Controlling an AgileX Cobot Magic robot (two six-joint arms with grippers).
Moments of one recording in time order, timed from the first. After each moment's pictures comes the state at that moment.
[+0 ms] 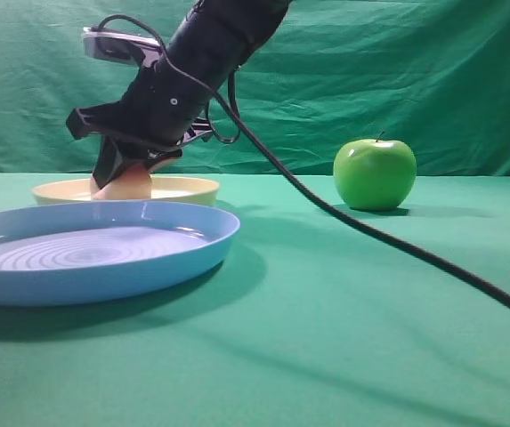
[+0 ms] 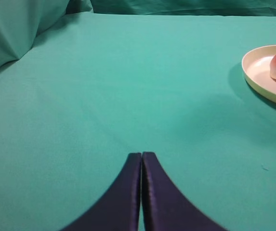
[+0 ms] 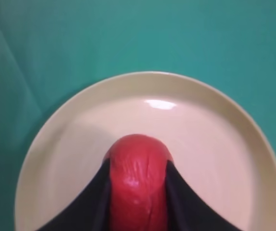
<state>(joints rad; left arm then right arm) 0.06 -0.02 0.01 0.32 0.38 -0.33 0.68 2.32 -2.08 0.53 0.74 -0.71</state>
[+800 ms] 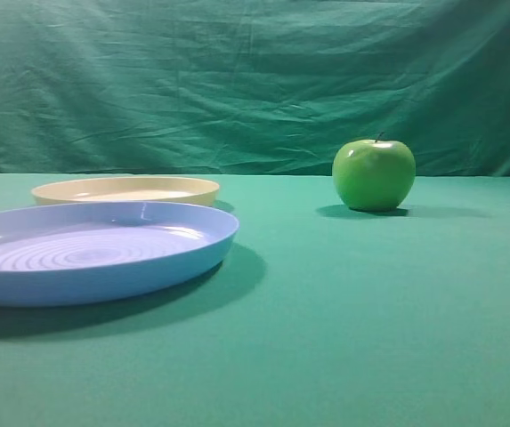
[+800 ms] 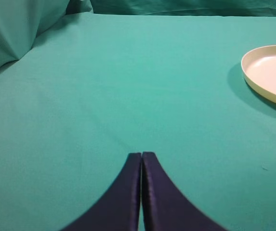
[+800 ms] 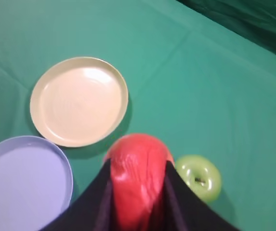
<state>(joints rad) 0.06 -0.02 0.01 0.32 0.38 -0.33 0.45 1.71 -1.90 0.25 1.21 -0.34</state>
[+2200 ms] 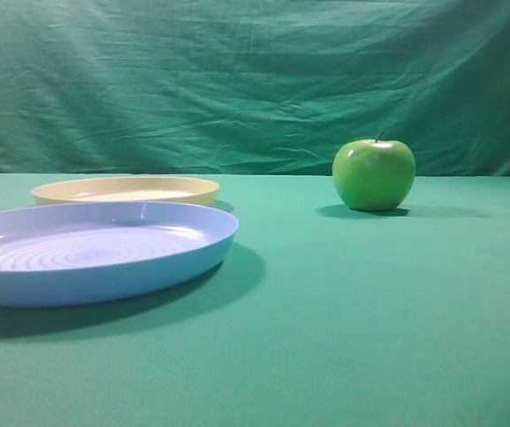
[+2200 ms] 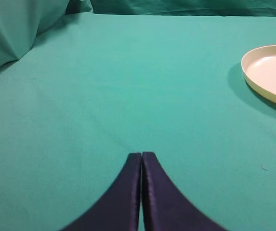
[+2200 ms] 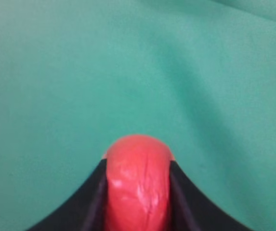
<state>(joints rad) 0.06 -0.02 0.01 0.32 0.38 -0.33 0.34 1.47 -0.66 0.19 0.41 -0.31</state>
